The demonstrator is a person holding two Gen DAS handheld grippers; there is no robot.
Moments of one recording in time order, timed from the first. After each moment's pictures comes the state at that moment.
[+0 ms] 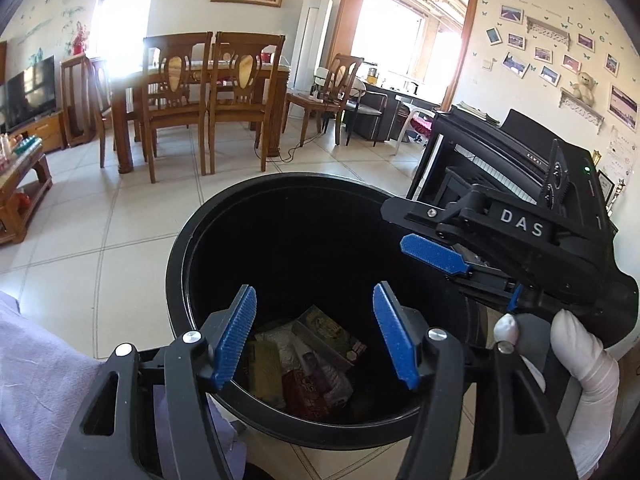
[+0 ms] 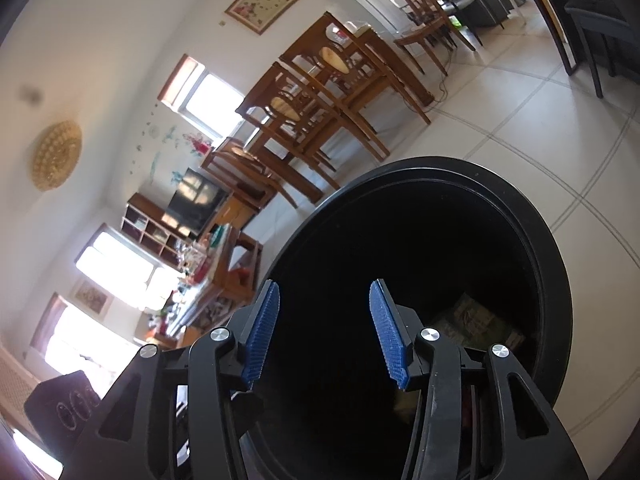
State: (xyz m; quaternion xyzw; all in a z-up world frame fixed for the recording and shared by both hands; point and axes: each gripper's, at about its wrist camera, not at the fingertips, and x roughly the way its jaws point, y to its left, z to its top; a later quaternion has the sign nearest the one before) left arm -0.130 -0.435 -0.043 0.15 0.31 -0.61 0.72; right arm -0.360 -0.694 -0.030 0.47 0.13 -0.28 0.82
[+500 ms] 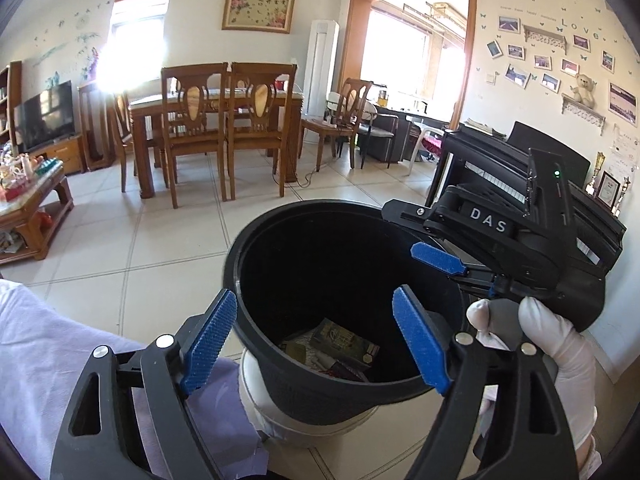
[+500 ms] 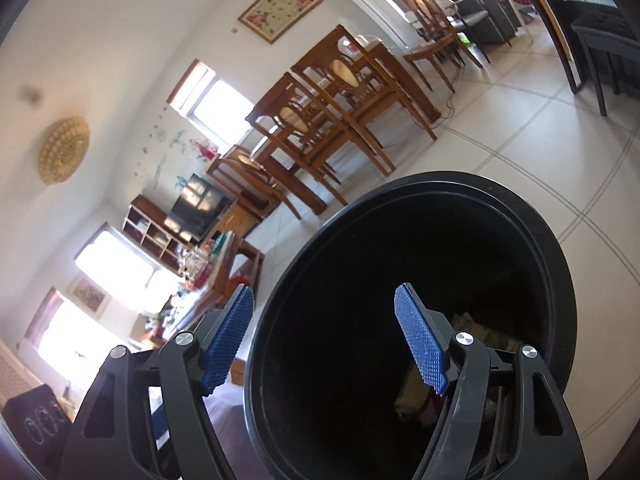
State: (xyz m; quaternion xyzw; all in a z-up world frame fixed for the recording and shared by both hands) left arm -0.132 -0.384 -0.017 0.14 0.26 -0.59 0.75; right arm -0.349 -0.672 -0.018 0.43 0.12 -0.29 0.85
